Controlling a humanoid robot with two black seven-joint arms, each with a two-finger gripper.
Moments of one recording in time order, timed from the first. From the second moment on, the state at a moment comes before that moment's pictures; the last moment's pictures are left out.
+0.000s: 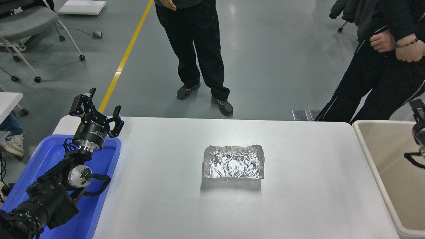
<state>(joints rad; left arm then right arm) -0.61 0.29 -0.84 -0.45 0.19 -0.47 -0.66 1.01 -0.53 0.11 0.25 -0.30 -0.20 0.02</state>
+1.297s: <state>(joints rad) -0.61 0.29 -0.84 -0.45 0.19 -0.47 -0.66 0.68 -0.50 0.97 0.82 -0.30 0.01 0.24</state>
